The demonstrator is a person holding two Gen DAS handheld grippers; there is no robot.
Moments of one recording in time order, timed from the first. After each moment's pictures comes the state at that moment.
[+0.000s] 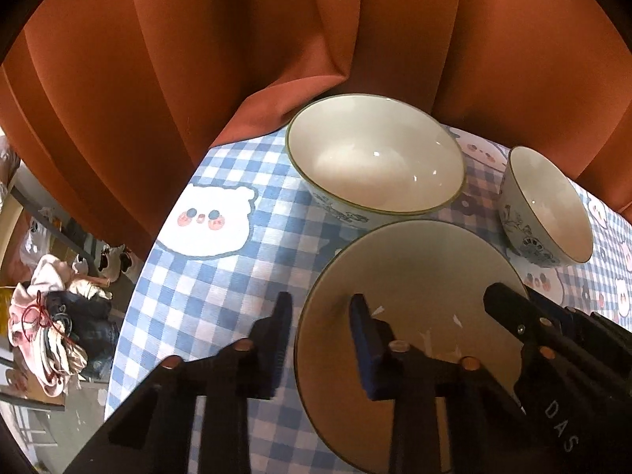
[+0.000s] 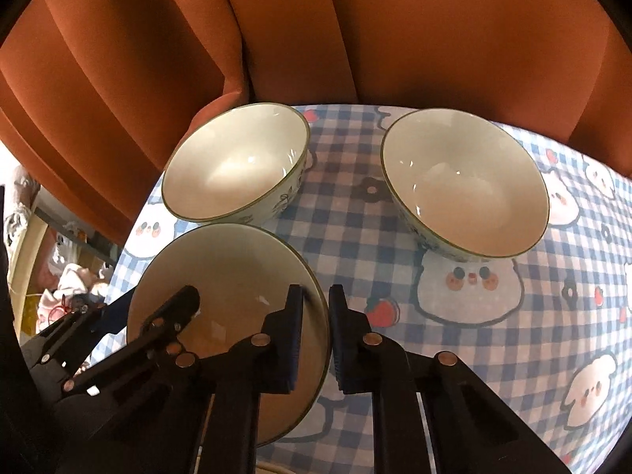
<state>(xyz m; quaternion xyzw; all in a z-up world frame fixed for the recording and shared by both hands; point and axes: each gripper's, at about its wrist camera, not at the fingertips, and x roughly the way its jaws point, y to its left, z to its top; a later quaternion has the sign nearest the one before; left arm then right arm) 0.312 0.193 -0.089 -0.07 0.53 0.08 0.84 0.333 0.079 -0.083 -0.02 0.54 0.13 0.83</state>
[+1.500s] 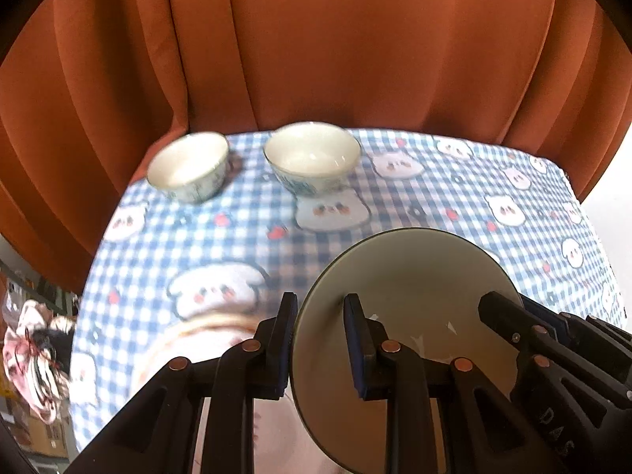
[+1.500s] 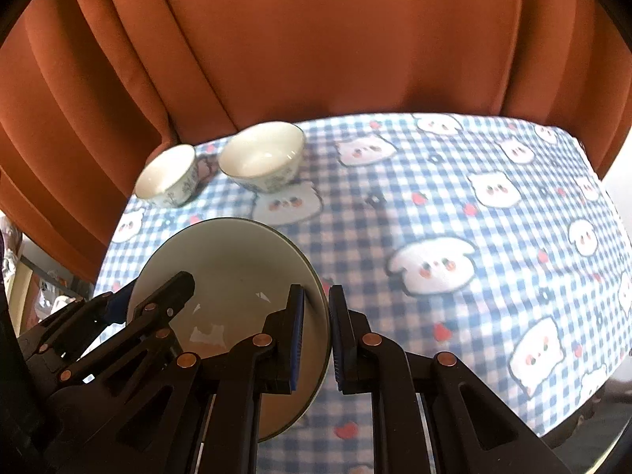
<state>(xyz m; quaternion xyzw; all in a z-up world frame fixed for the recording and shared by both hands) 0.184 0.022 0.000 -0.02 0.49 -0.05 0.87 0.167 -0.088 0.021 0.03 0.49 0.02 0.87</state>
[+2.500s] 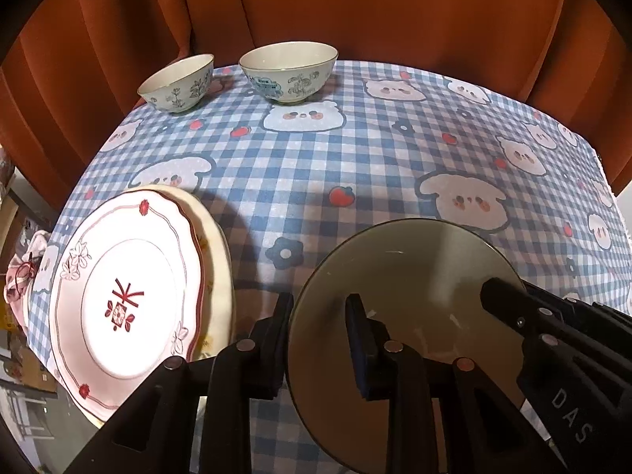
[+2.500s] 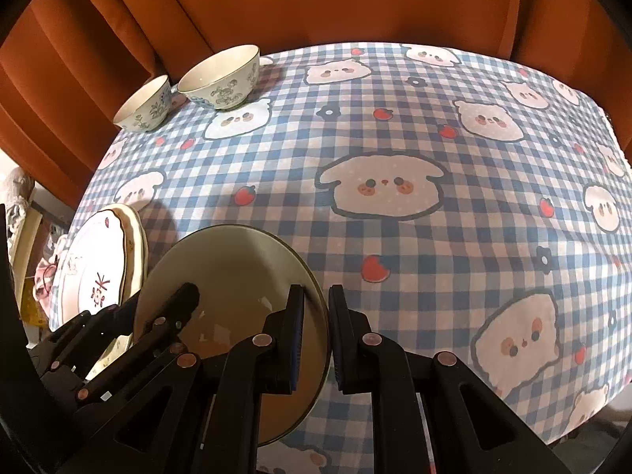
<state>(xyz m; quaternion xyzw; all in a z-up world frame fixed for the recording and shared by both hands) 0.135 -0.063 -0.069 -0.04 0.54 0.03 0.84 0.144 -0.184 -0.051 0.01 0.56 0.09 0.83</state>
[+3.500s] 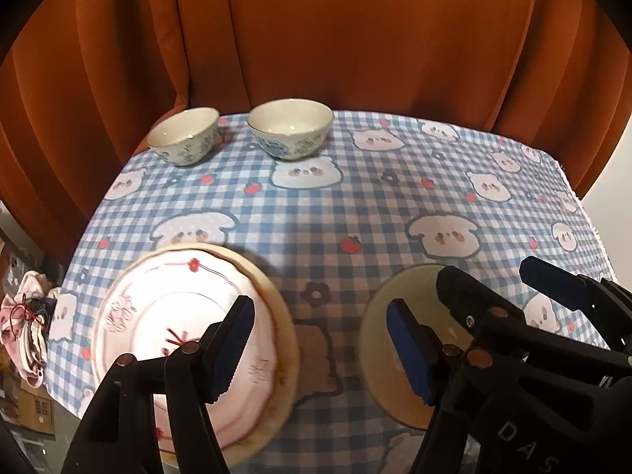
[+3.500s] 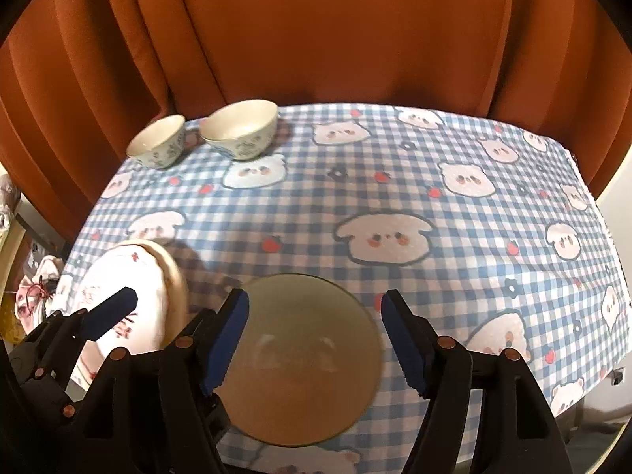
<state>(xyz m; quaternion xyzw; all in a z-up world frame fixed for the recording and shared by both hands) 0.123 -0.012 -0.014 -0.04 0.48 -0.03 0.88 0.120 -0.131 0.004 -0.03 0.48 0.04 0.88</state>
